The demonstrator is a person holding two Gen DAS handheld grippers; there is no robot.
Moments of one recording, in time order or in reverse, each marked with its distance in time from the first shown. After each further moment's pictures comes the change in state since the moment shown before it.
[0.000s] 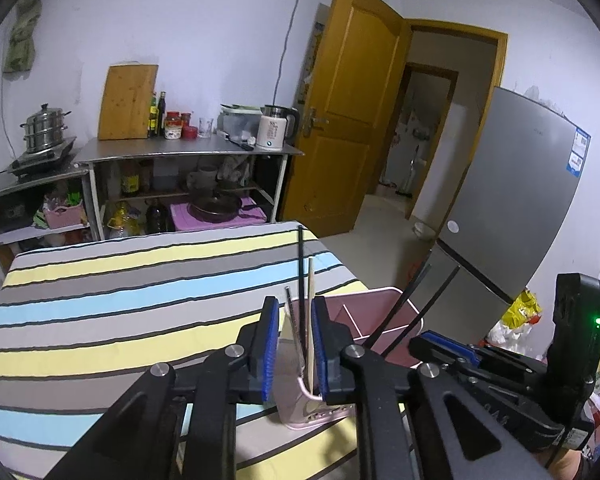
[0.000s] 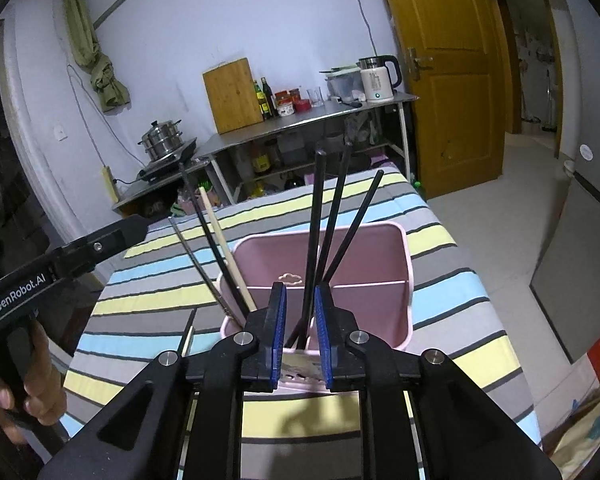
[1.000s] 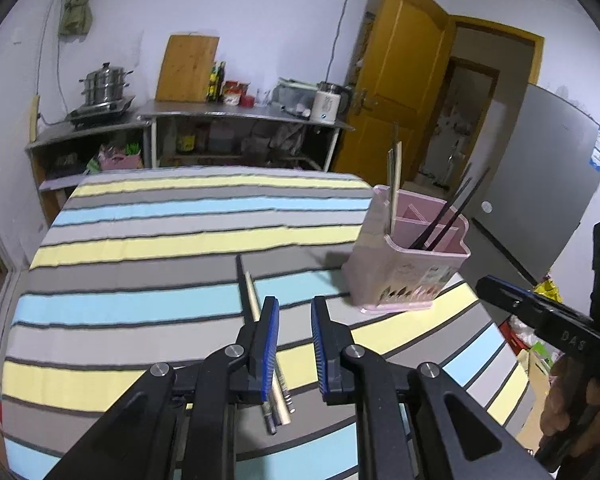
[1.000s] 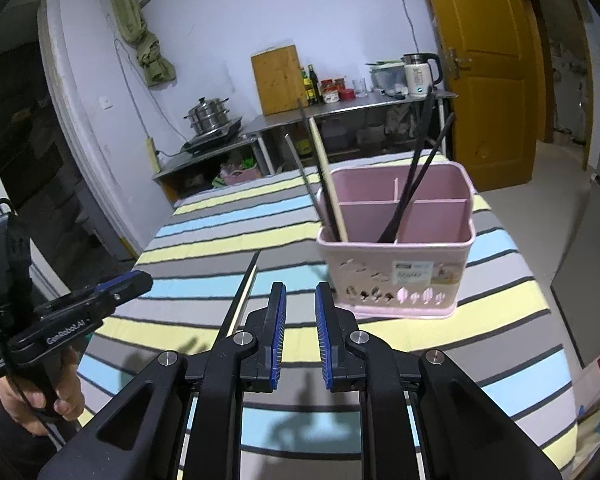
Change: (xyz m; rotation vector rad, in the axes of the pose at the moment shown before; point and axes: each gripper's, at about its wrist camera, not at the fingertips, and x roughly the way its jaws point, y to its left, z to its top) left arm -0.084 0.063 -0.117 -0.093 0.075 0.136; right arm -0.034 0.053 -0.068 -0.088 0.044 0.114
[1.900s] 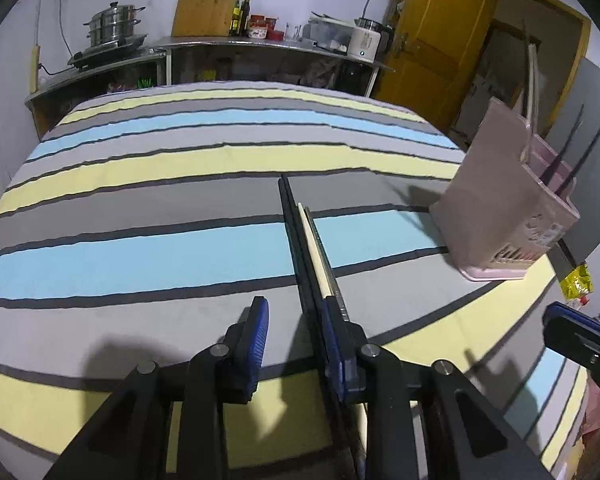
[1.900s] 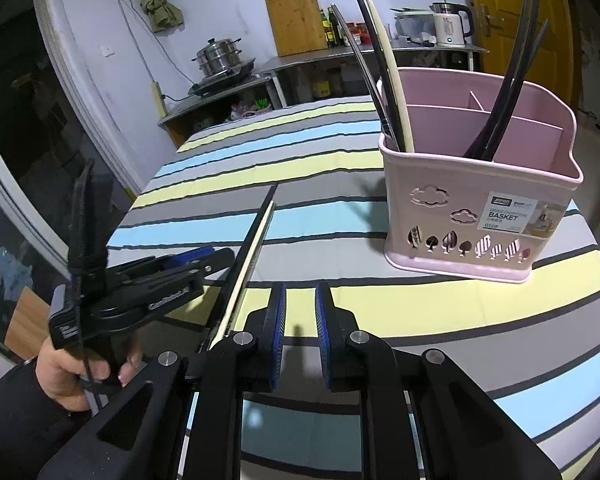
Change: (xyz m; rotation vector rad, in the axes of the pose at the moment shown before) left arm 0.139 0.047 -0.030 -0.038 0.206 0.082; right arm 0.085 0.020 -0.032 -0.032 0.193 0.036
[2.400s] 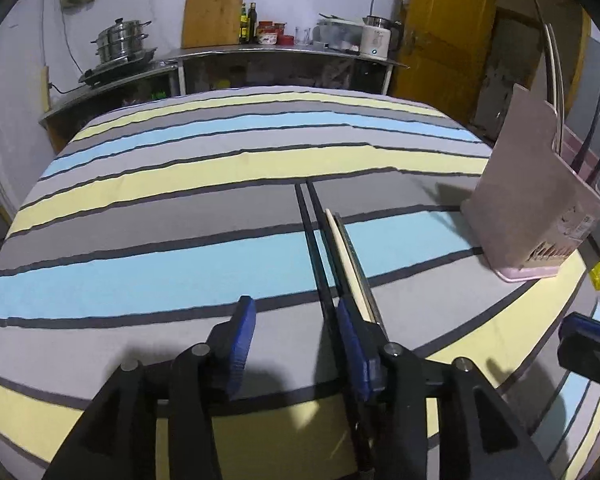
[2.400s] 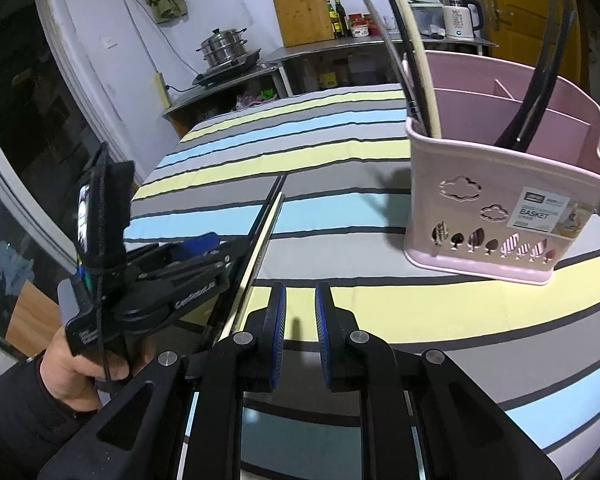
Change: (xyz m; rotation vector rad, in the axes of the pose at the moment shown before) left arm 0.007 0.002 0.003 0.044 -0.026 0.095; right arm 0.020 0.009 0.001 -0.014 0.030 0.020
